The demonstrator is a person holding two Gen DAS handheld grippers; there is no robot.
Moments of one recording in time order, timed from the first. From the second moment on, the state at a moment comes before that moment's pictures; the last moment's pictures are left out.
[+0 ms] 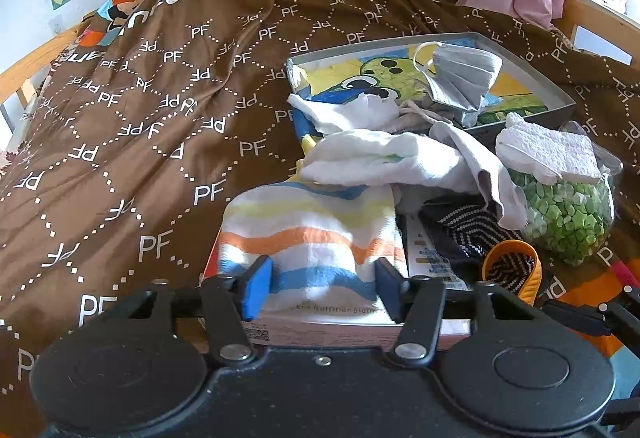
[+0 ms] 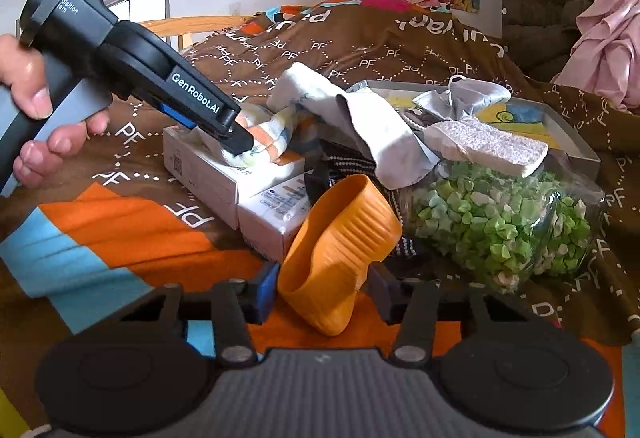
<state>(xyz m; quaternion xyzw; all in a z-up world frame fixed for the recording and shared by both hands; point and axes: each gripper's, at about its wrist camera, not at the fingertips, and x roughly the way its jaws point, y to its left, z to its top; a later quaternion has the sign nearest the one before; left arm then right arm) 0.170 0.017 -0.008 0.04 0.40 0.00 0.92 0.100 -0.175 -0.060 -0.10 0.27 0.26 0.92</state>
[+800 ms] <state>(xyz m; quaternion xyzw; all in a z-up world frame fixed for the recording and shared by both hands) 0.122 -0.010 -0.015 -0.01 0.40 -0.07 0.91 0.094 -0.165 -0.064 -0.14 0.27 0.25 0.92</state>
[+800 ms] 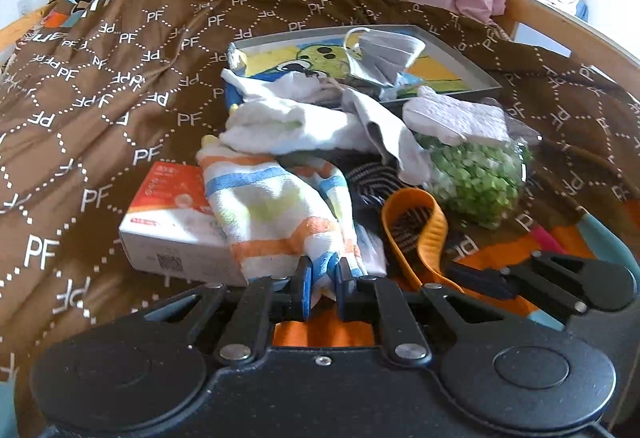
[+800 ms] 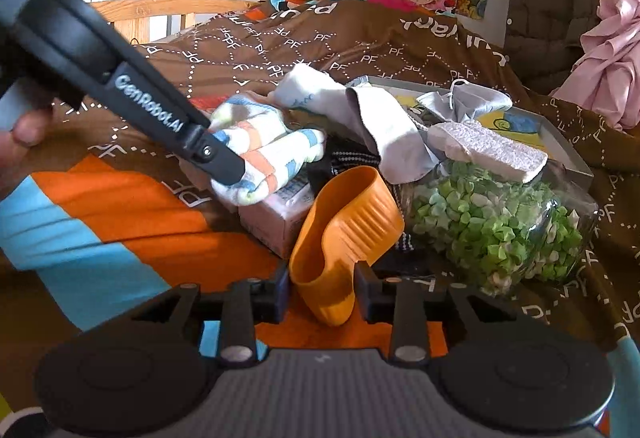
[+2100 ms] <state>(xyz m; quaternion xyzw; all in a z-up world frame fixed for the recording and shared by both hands) -0.018 -0.049 0.018 0.22 0.21 -0.02 0.95 0.012 -0.150 -0.025 -0.28 0.08 0.23 0.93</state>
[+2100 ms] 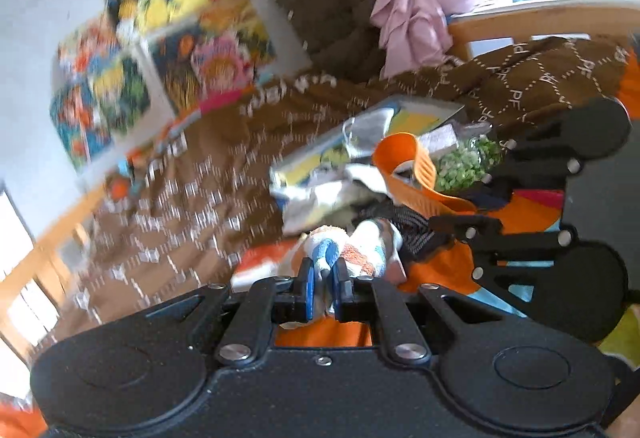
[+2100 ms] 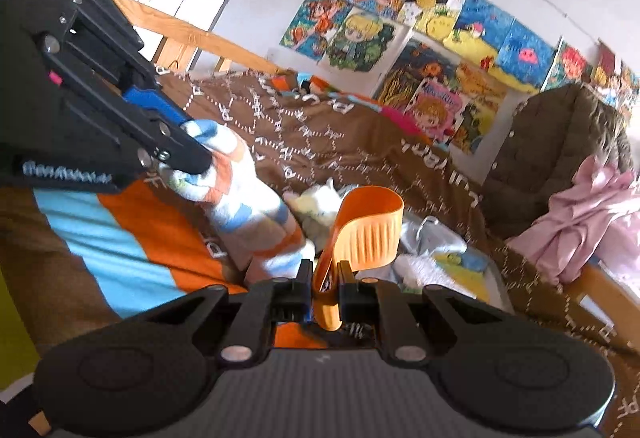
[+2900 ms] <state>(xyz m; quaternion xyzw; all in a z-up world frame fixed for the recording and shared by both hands) 0.049 -0.062 0.081 0.18 0.10 0.02 0.98 0.050 -0.194 0.010 -0.25 0.04 0.17 0.95</state>
